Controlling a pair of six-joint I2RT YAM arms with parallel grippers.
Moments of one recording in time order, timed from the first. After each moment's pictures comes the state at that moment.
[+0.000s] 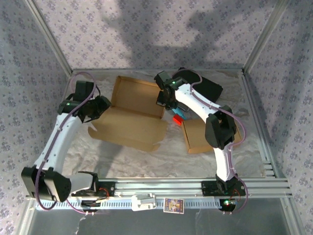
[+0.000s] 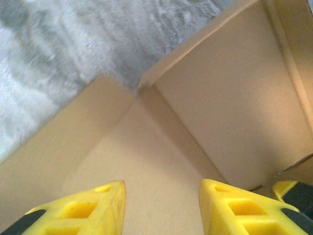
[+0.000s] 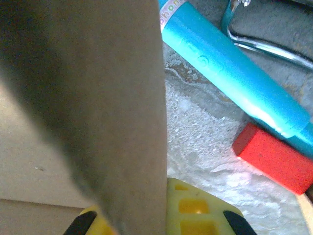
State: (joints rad) left arm -0.18 1.21 1.22 -0.93 0.07 -0.93; right arm 0.61 2.06 1.87 -1.01 0.06 0.90
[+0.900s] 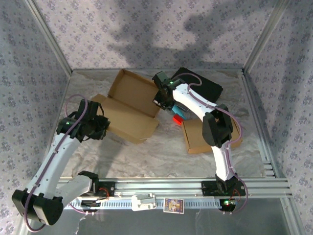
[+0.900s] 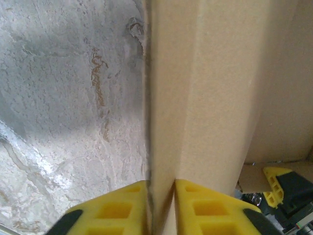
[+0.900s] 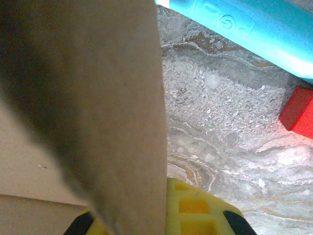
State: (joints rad) left arm -0.30 0.99 1.03 -1.05 0.04 -1.44; right arm 0.62 2.10 1.90 -0.99 -0.04 1.10
